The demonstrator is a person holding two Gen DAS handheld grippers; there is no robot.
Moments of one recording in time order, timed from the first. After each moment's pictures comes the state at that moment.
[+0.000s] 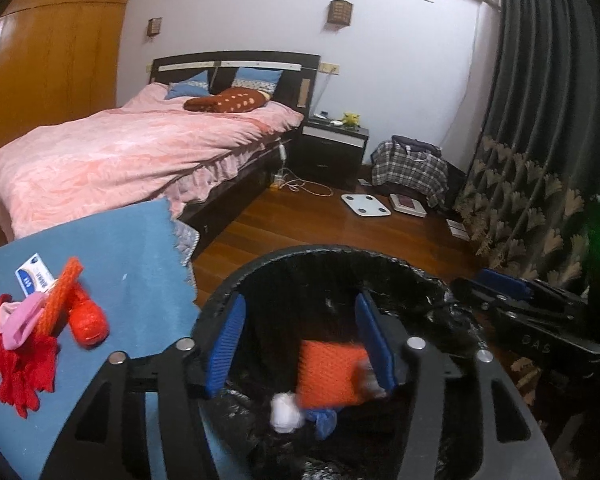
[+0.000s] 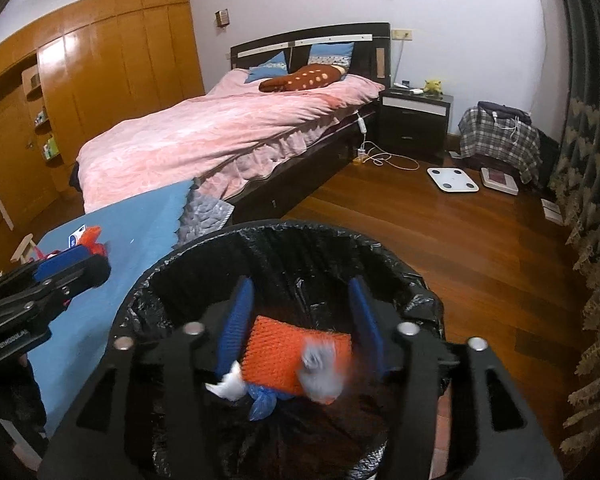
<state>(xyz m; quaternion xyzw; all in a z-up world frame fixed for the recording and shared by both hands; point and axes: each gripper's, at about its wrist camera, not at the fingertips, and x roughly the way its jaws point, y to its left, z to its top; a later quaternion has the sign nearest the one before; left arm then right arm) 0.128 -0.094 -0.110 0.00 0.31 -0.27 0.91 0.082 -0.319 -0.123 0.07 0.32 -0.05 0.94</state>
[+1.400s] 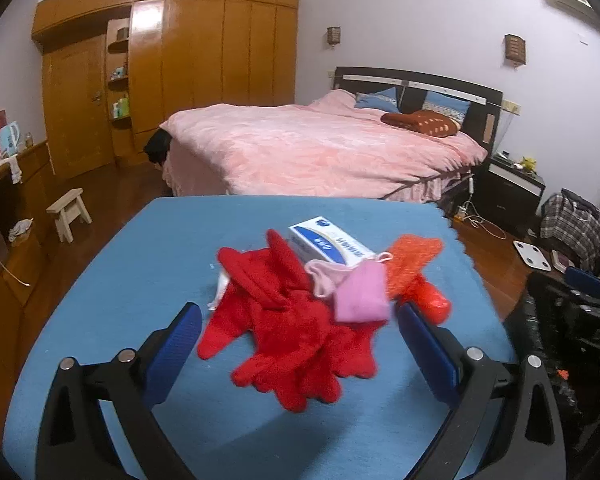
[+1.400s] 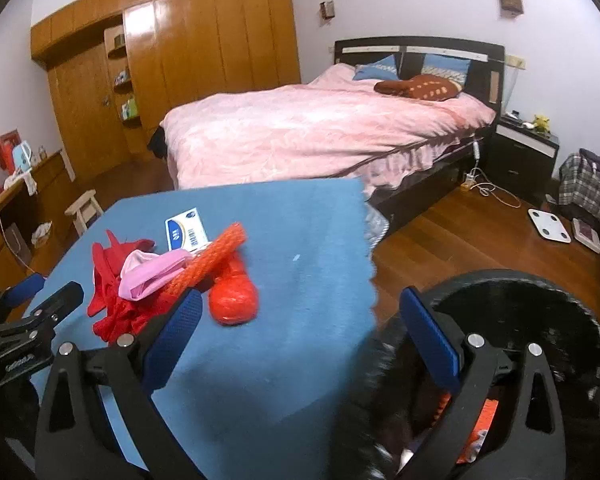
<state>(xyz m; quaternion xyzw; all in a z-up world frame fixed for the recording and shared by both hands) 0.151 0.162 -0.143 -0.04 0.29 0.04 0.95 0.204 -0.082 -0.143 0.01 0.32 0.11 0.94</state>
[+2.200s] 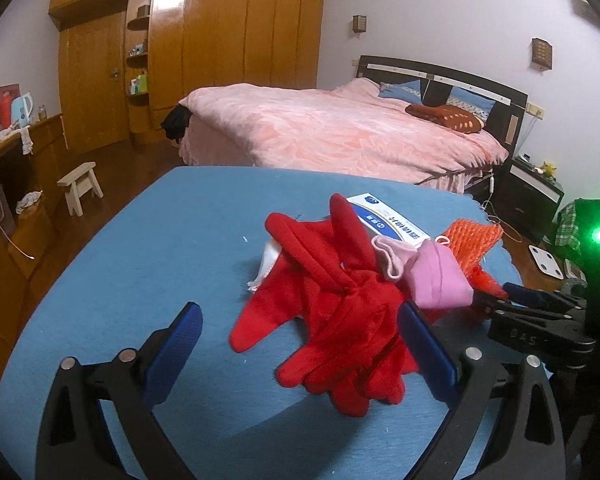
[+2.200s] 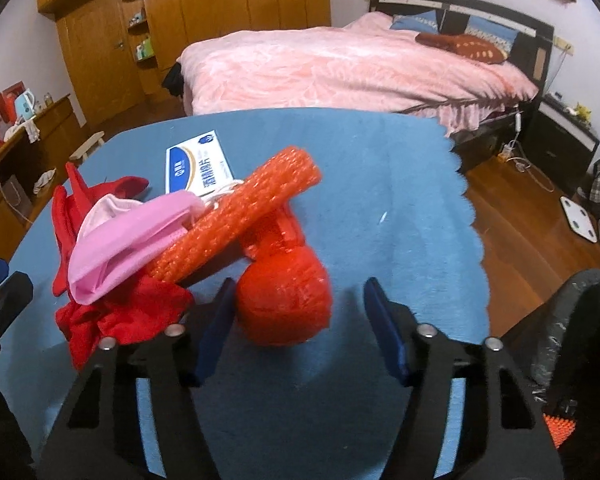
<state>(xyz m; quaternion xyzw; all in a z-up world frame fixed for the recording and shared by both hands) 0.161 0.199 -0.178 -0.06 0.32 0.06 0.94 0.263 -0.017 -0.212 -0.03 0.41 0.15 0.90</state>
